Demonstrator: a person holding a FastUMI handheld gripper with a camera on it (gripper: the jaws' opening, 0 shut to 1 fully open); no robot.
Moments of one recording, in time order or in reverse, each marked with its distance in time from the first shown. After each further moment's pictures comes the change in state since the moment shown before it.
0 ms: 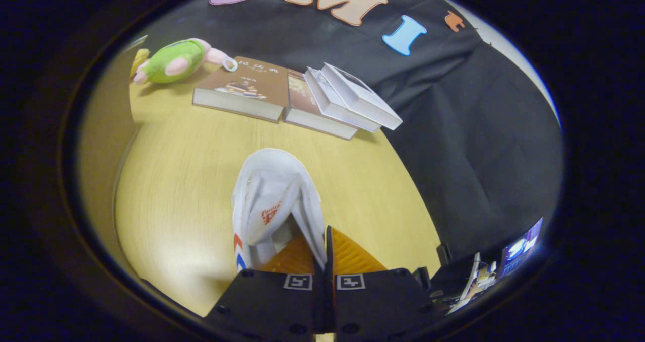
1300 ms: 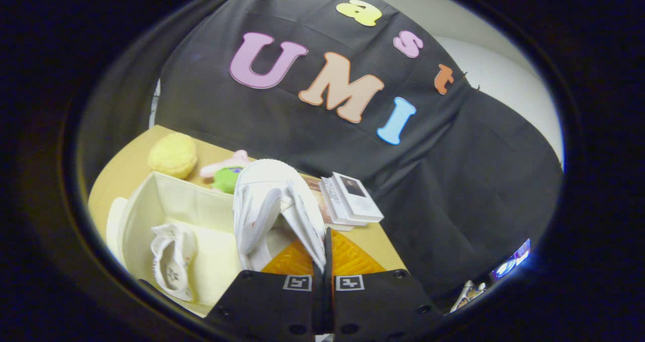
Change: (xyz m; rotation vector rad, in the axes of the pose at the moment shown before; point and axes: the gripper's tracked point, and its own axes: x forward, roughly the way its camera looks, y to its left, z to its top) arm -0.242 0.043 0.183 0.079 -0.373 0.148
